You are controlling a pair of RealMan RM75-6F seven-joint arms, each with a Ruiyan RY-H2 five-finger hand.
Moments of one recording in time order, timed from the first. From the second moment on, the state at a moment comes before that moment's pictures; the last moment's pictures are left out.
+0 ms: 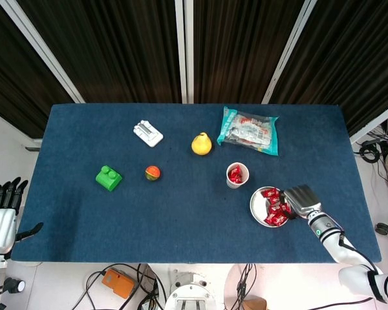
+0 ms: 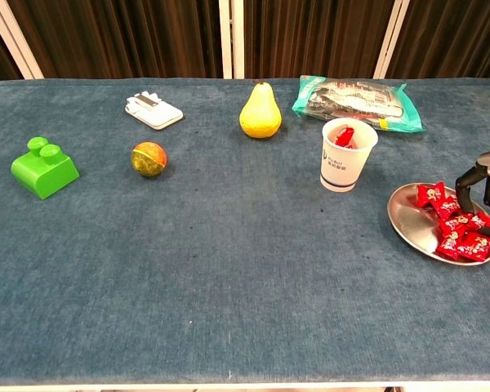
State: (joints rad) left arm -0.02 -1.23 -0.05 -1.49 1.49 1.56 0.05; right arm 0.55 -1.28 0.00 -1.50 -1.21 0.82 -0.23
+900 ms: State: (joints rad) left arm -0.02 -1.22 -0.05 -1.50 1.49 1.56 0.06; right arm 0.68 -1.26 0.20 -1.58 -1.25 0.87 -0.10
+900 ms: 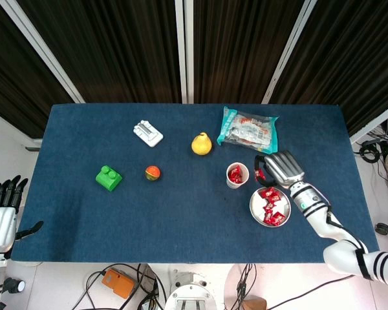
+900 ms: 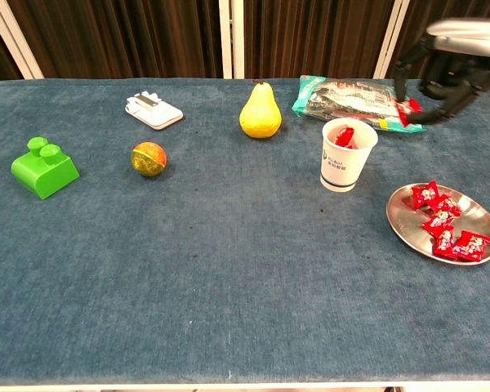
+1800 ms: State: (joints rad) left arm -0.02 -1.23 -0.05 -1.49 1.49 1.56 0.06; right arm 0.71 -1.35 0.16 -1.51 -1.30 0.91 -0.08
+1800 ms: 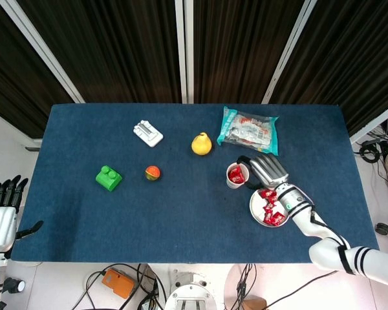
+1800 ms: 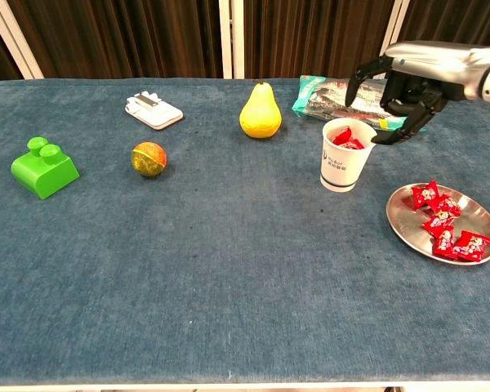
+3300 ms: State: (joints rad) left arm -0.02 -1.24 -0.06 -1.47 1.48 1.57 0.04; right arm 0.61 -1.33 -0.01 -1.43 -1.43 0.89 -0.21
